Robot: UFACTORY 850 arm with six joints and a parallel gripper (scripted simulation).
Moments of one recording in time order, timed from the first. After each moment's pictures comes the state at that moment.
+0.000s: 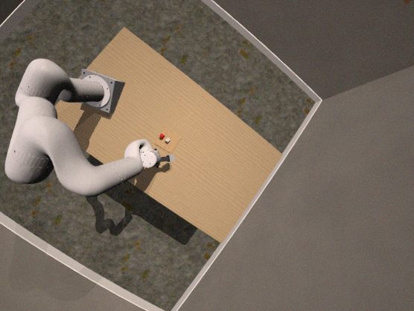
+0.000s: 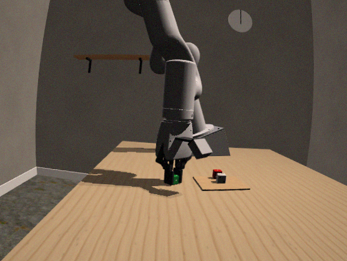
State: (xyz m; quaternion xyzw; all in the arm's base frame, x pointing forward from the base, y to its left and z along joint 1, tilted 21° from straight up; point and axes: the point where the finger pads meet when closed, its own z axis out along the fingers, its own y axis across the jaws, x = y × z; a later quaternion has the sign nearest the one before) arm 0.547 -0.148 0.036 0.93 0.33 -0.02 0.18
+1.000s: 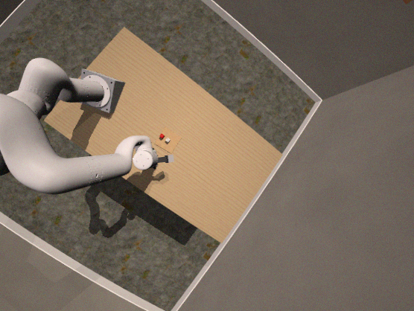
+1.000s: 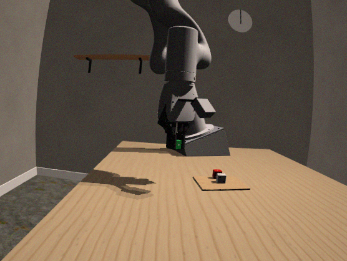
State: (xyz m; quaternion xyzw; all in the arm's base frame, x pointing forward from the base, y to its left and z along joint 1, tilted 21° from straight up) arm 0.538 -0.114 0.129 0.93 0.33 -0.02 0.18
